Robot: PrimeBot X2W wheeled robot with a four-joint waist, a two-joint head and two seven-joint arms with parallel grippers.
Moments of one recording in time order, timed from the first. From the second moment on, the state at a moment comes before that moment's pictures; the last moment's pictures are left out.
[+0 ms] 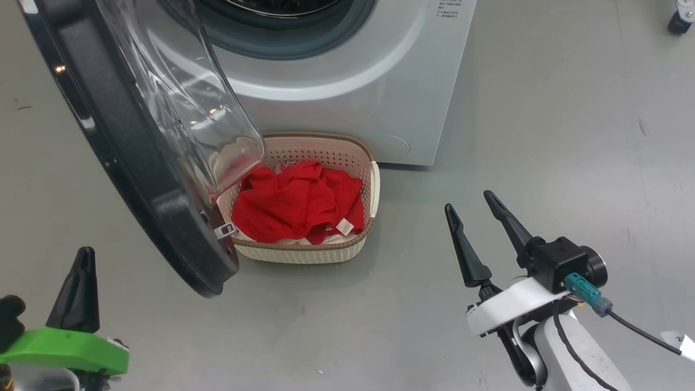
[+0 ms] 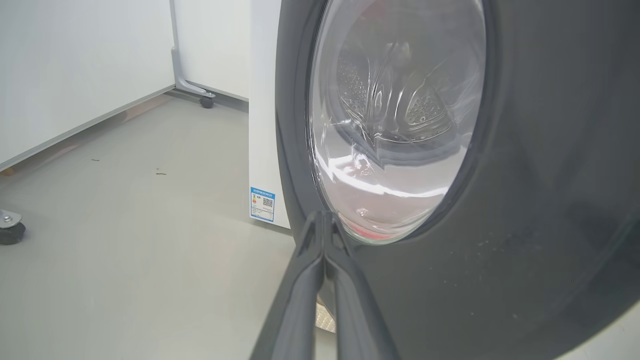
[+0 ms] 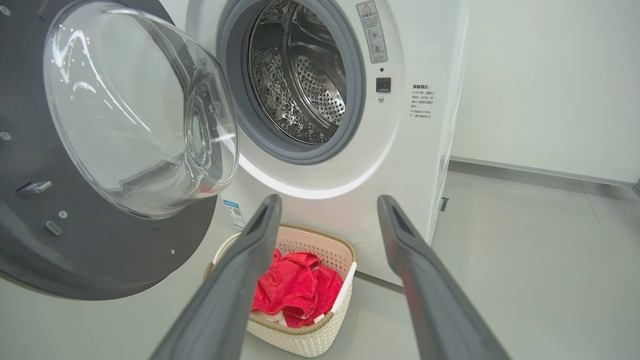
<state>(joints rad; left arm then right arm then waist) 0.01 0.20 0.03 0.04 -0.66 -0.12 -0.04 -0.17 -0.06 0.32 0.21 0.26 0.12 -0.25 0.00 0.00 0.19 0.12</state>
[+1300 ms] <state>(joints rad) -0.01 0.28 -0.09 0.21 -0.64 -0.12 -0.23 -0.17 -0.06 0.32 0.21 0.26 0.12 -0.25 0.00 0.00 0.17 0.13</state>
